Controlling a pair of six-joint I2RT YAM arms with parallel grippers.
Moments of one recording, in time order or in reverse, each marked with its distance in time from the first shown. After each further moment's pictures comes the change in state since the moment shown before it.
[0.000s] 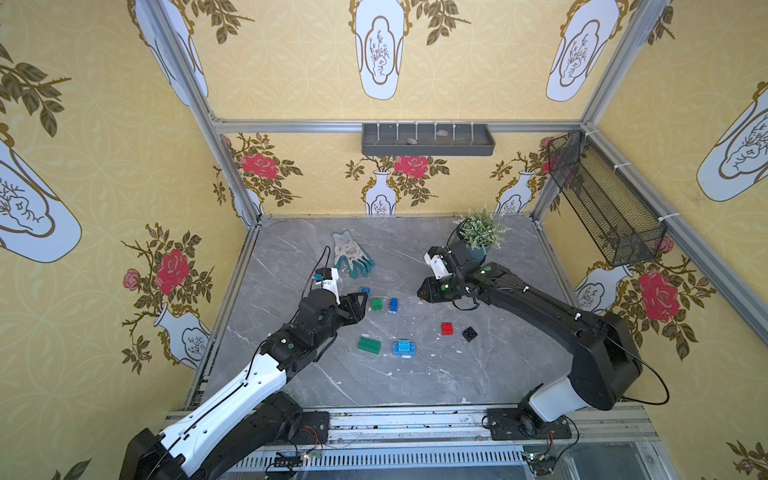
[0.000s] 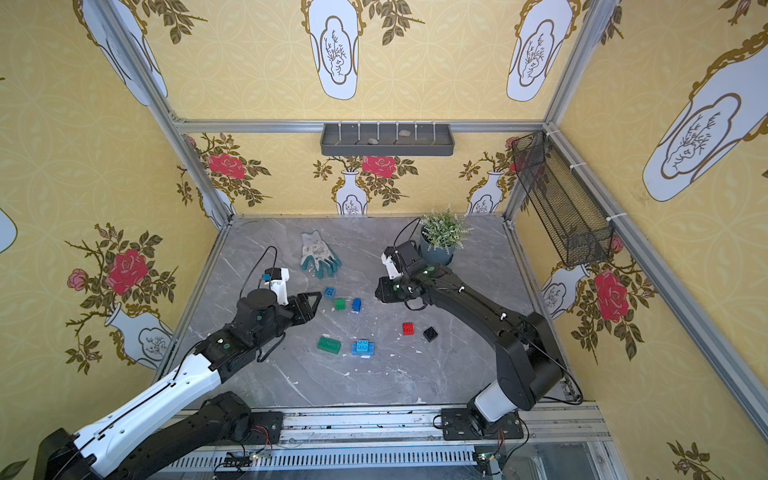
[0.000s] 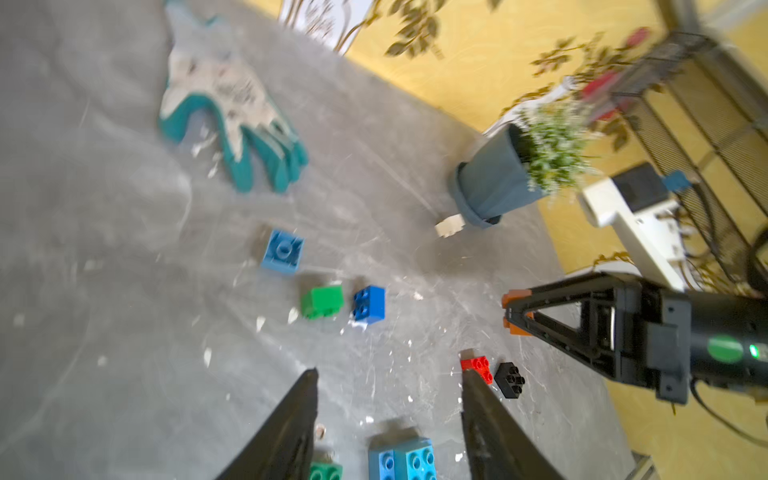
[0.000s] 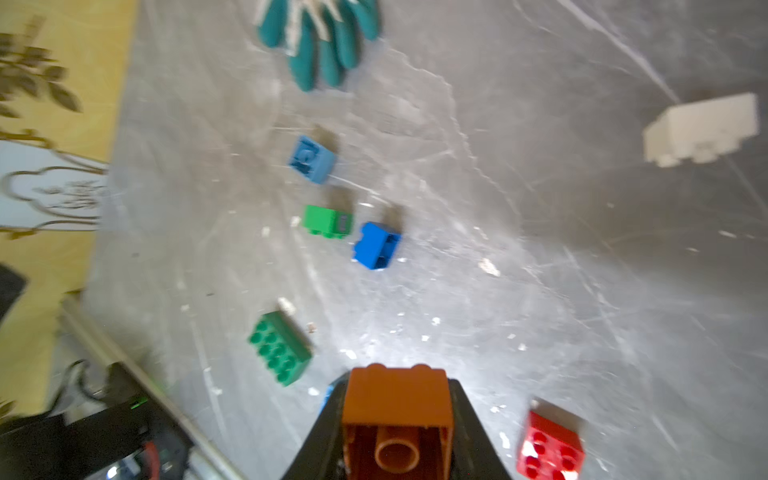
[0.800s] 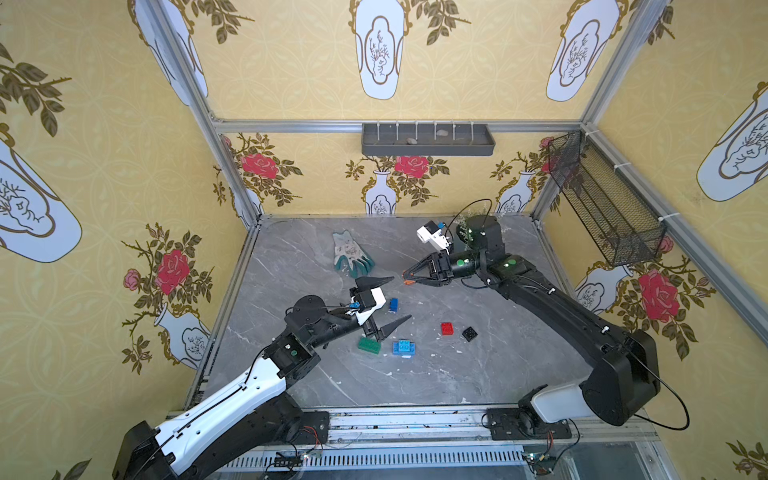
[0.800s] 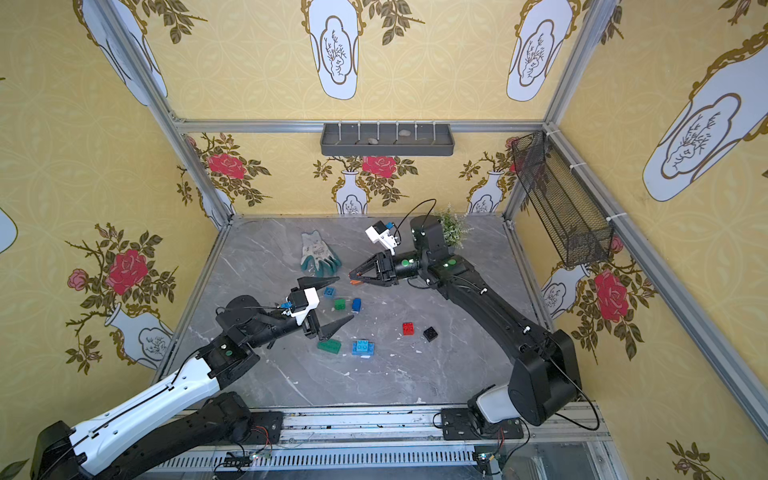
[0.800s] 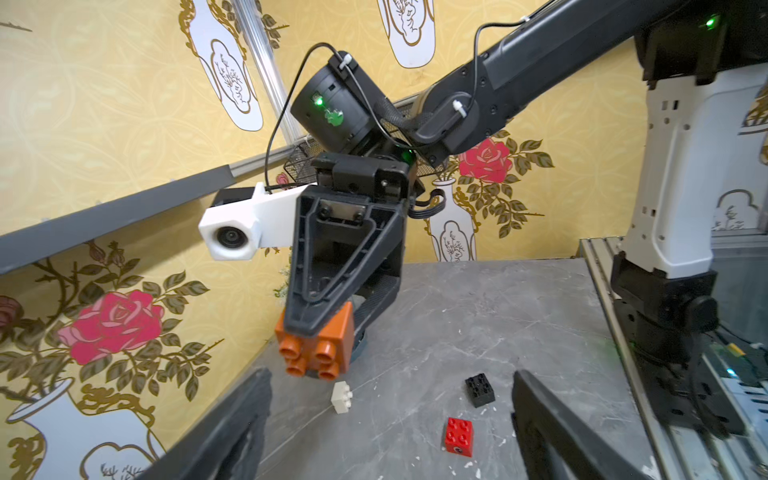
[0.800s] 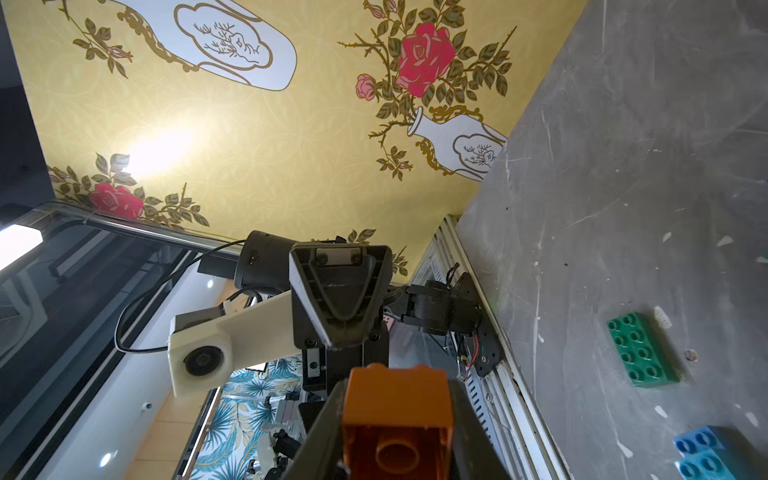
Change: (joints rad) left arm -0.138 0.022 0.009 0.496 0.455 0.925; right arm -0.086 -0.088 0.040 0.386 -0.911 0.369
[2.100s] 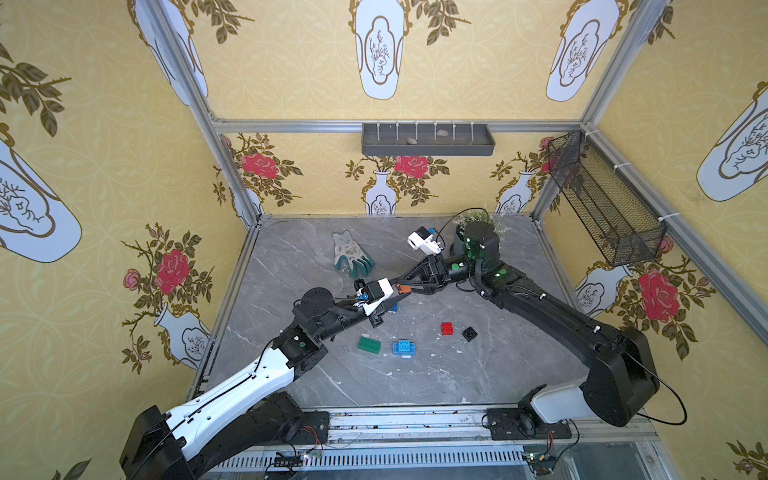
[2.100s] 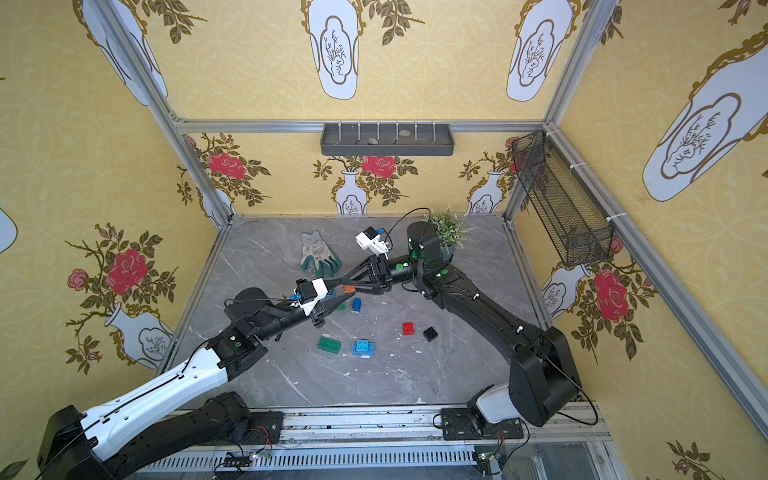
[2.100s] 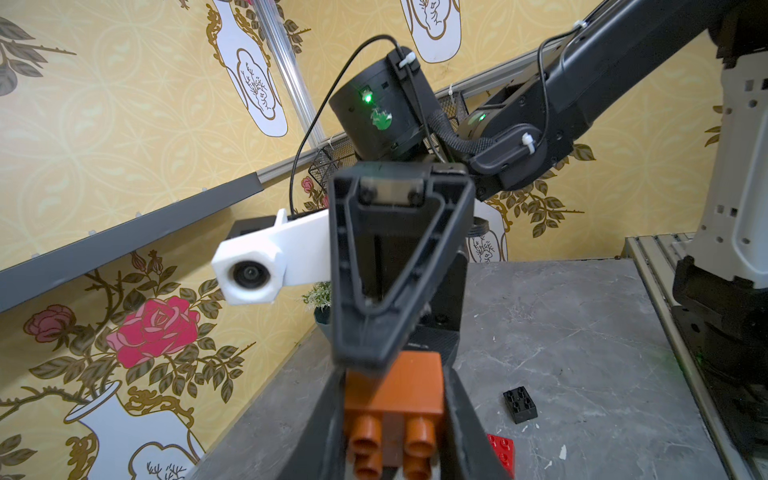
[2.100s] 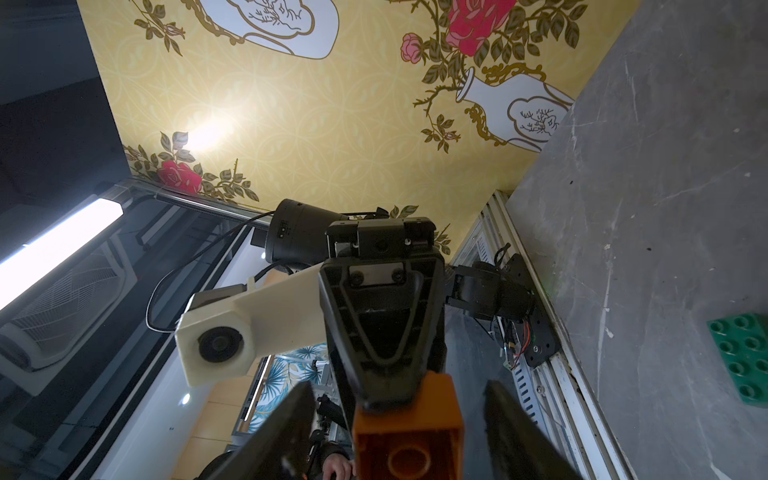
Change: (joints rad) left arm -0.007 0.079 0.054 0.026 -0.061 0.032; right arm 0.029 -0.021 -0.105 0.344 -0.074 0.258
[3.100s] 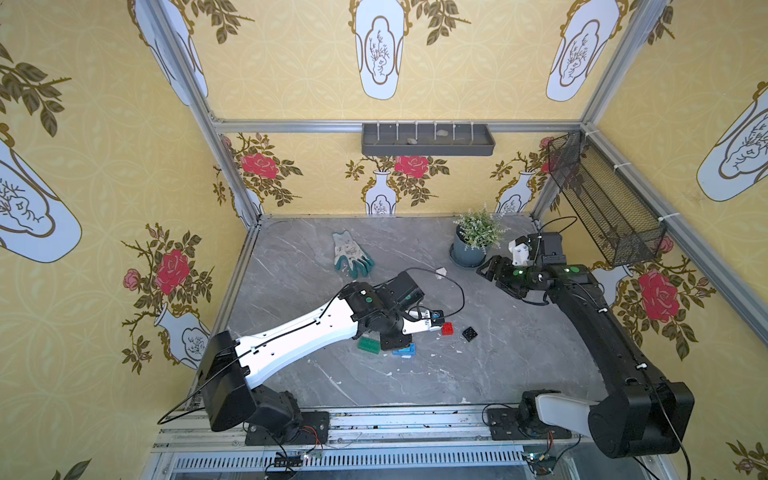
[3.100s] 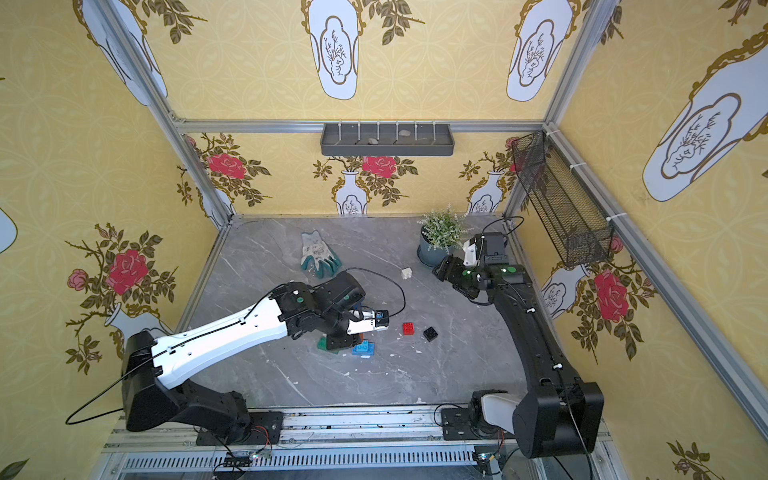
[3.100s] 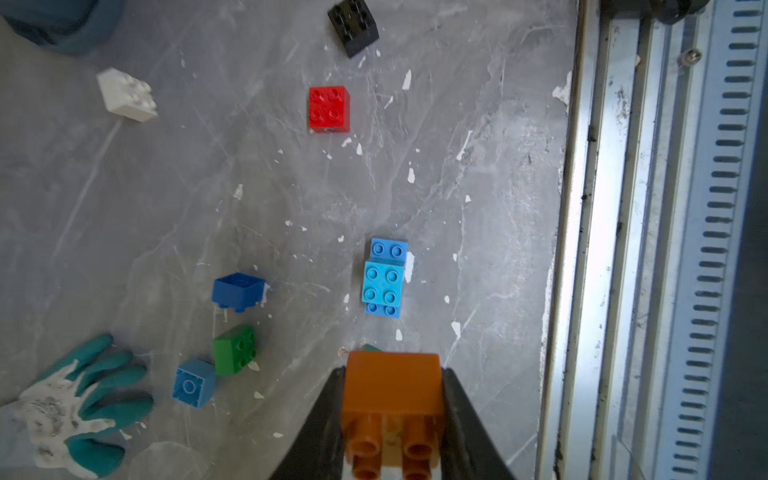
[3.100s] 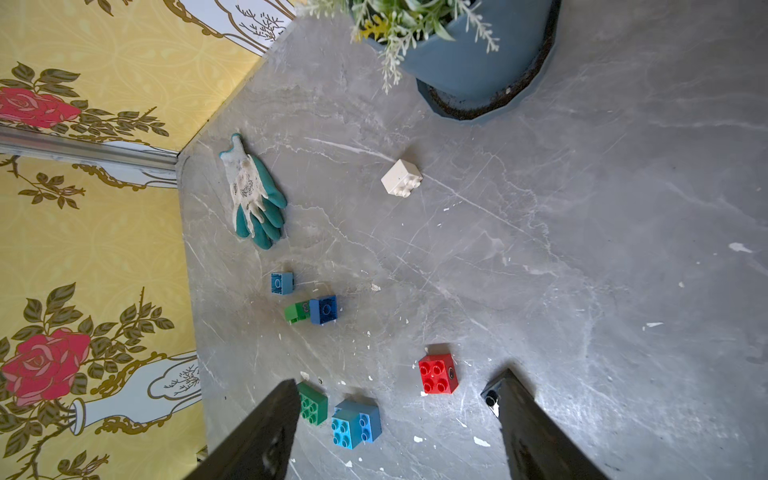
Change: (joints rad) left arm -0.248 0.576 0.706 -1.413 -0.257 0.200; right arm -0.477 -0.177 0.013 -0.959 0.895 -0.505
